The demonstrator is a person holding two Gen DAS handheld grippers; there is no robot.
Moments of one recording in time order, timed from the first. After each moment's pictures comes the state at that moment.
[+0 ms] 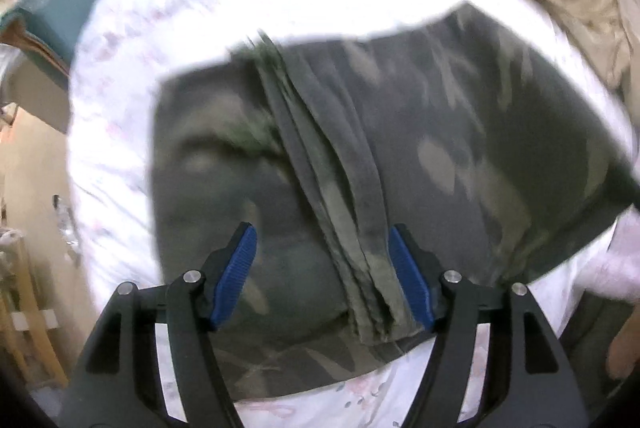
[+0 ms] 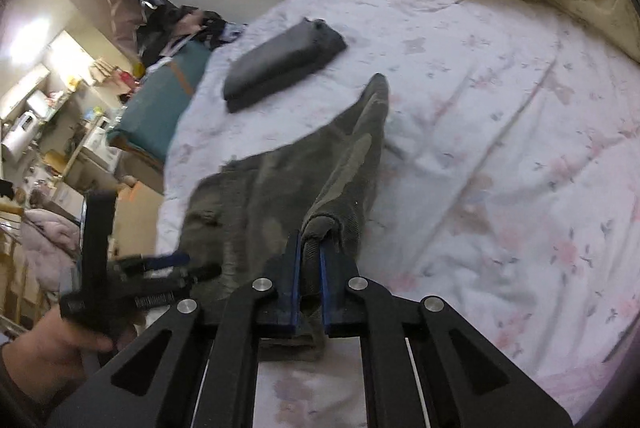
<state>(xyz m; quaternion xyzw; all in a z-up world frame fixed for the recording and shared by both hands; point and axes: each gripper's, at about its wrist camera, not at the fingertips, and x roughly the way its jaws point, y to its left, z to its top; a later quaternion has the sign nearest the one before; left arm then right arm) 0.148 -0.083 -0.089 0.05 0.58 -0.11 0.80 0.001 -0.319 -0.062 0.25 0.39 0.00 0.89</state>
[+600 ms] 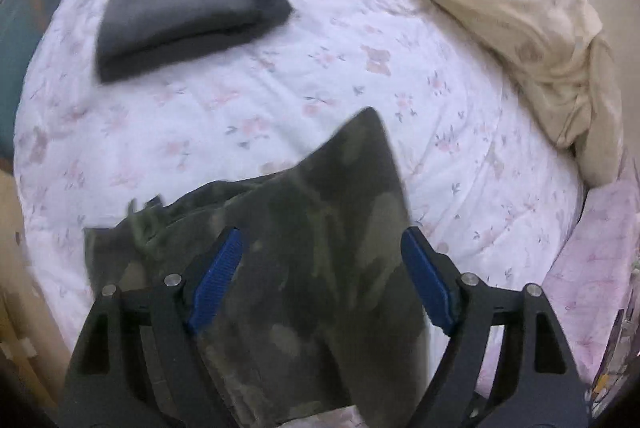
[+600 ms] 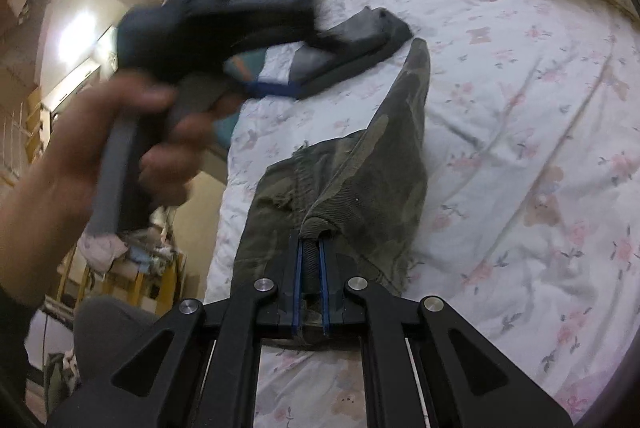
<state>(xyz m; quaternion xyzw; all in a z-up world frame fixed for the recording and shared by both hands) 0.276 -0.213 -0.033 0.01 0.60 -0.19 0.77 0.002 -0.293 -0.057 0.27 0.38 0.11 0.88</state>
